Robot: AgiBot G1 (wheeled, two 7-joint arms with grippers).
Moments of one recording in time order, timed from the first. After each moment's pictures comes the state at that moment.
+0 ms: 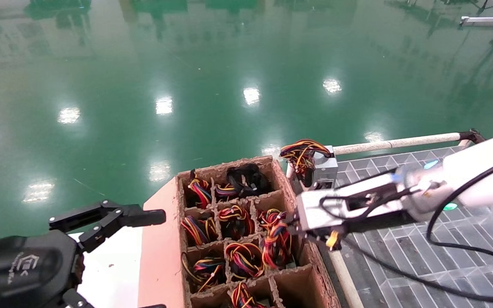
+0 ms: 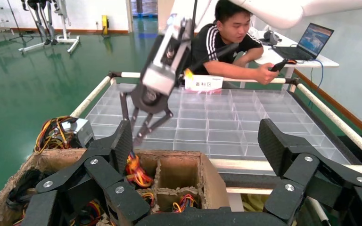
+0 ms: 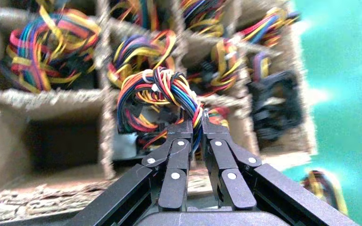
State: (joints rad) left arm -1.10 0.57 0.38 -1.25 0.65 1.45 -0.13; right arm 1.69 -0.96 -0.64 1.07 -1.66 -1.48 -0.03
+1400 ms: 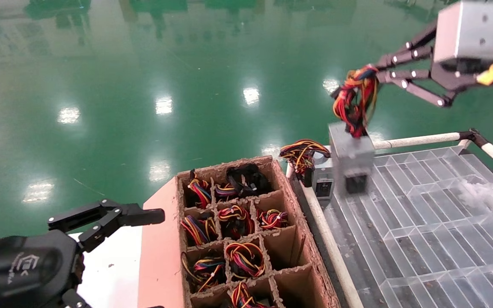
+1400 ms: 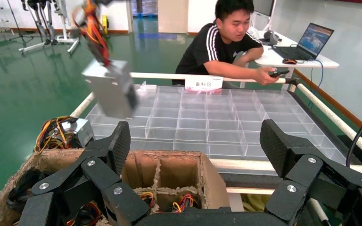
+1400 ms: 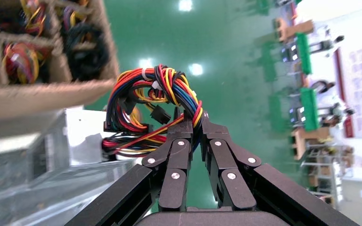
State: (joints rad) left arm -1.10 0.57 0.38 -1.25 0.65 1.45 -0.13; right arm 1.97 -0.74 -0.50 1.10 -1.65 -1.50 -0.05
